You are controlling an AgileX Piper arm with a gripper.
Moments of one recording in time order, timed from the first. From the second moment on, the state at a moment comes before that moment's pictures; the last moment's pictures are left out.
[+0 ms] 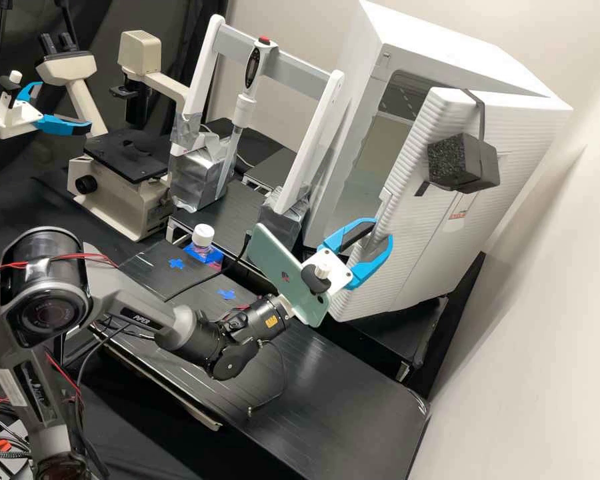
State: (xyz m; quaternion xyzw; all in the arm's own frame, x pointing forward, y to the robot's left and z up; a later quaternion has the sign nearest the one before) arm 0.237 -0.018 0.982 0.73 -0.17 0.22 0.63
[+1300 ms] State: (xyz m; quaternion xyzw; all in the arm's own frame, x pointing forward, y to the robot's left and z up) arm 0.133 0.048 0.874 0.76 0.01 0.23 0.61
